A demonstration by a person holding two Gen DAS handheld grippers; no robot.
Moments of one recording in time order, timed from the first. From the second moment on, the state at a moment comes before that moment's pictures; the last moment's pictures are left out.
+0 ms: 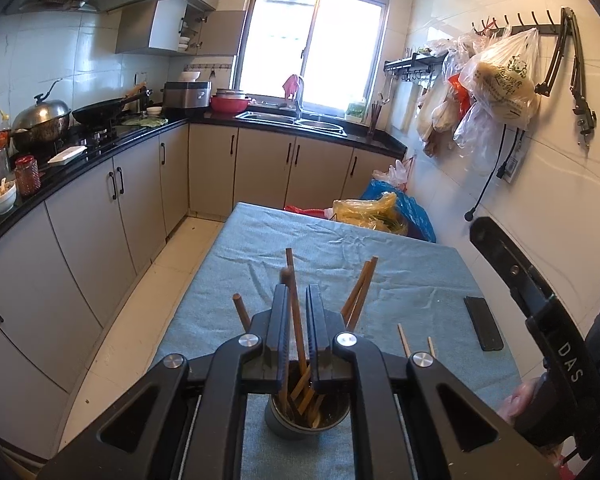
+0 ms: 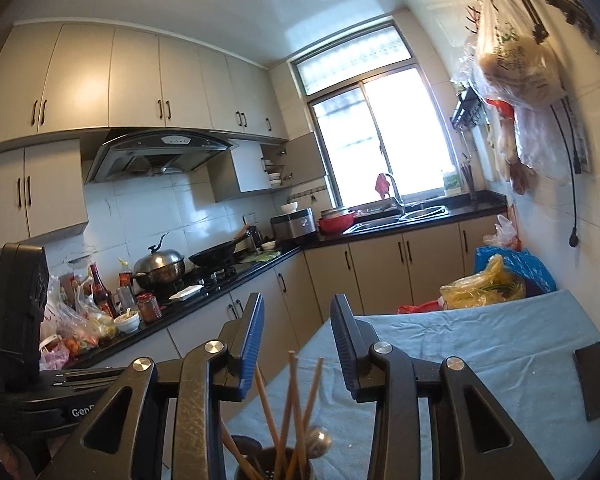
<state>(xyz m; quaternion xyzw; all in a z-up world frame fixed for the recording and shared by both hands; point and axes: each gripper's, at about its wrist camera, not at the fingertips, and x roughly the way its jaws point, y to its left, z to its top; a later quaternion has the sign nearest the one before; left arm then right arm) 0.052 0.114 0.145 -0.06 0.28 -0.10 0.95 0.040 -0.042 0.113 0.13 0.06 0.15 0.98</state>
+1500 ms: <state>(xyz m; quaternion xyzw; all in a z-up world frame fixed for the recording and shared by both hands) 0.014 -0.042 0.092 0.10 0.29 -0.11 0.95 -0.006 -0.187 0.029 0.25 0.16 0.05 0.95</state>
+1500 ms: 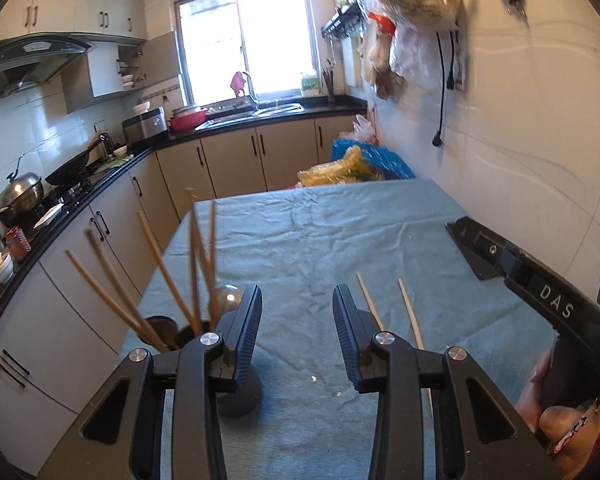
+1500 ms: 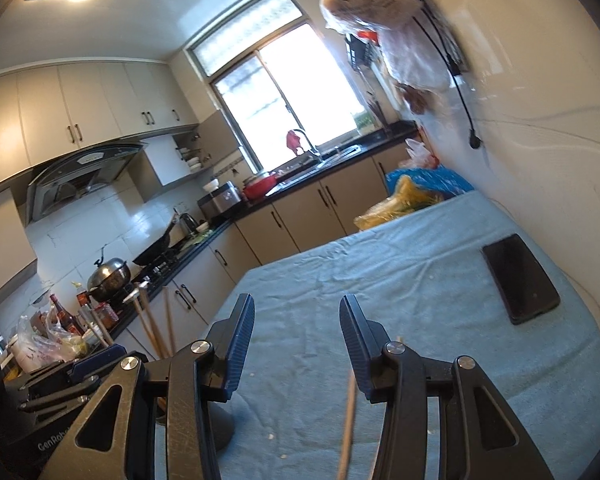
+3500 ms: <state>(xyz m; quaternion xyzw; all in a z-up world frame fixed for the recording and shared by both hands) 0.226 -0.164 -0.070 0.08 0.57 -0.09 0.81 0.061 -0.268 -0.077 0.26 0.38 0.05 0.89</state>
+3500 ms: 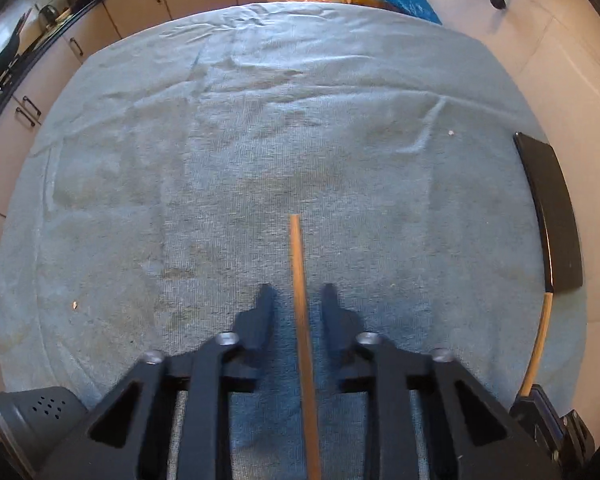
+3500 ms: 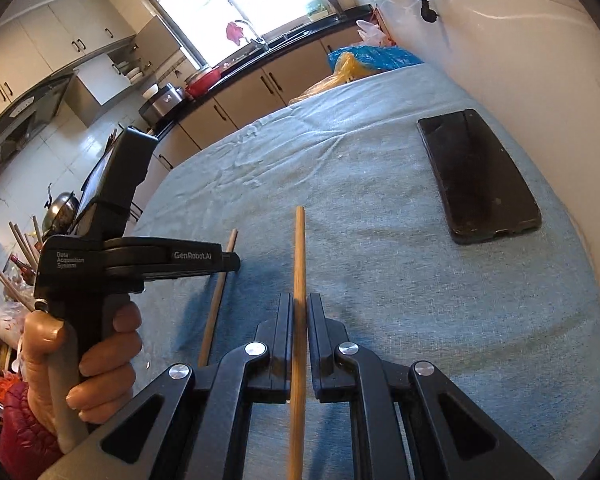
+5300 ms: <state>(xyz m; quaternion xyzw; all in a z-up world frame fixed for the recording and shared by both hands) 0.046 -0.017 0.108 -0.01 0.34 -0.20 0.92 0.017 -0.152 0.044 0.13 0.23 0.09 0.96</state>
